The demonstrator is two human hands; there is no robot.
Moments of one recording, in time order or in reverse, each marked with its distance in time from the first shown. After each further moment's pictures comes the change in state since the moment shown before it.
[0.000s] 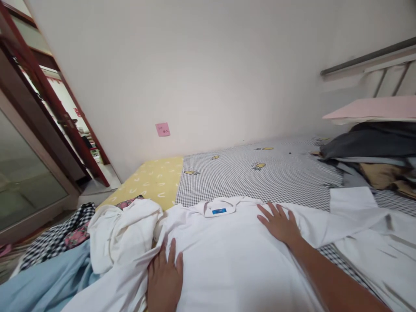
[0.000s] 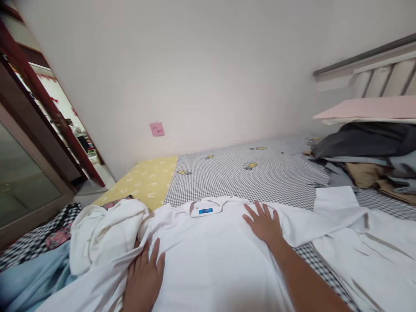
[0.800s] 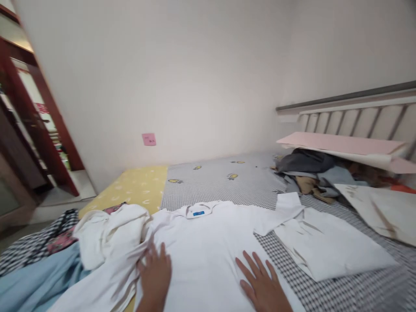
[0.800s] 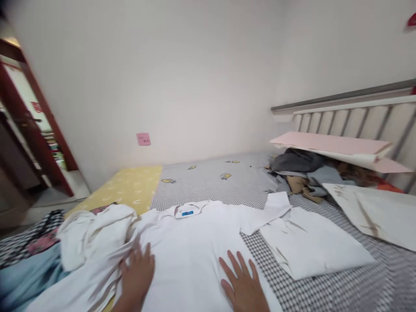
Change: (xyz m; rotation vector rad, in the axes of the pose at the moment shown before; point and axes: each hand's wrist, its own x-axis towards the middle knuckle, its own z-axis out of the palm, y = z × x) left_hand -0.007 0.021 -0.035 0.044 -0.156 -0.003; right_hand -0.221 0.010 0.017 0.075 0.200 -0.348
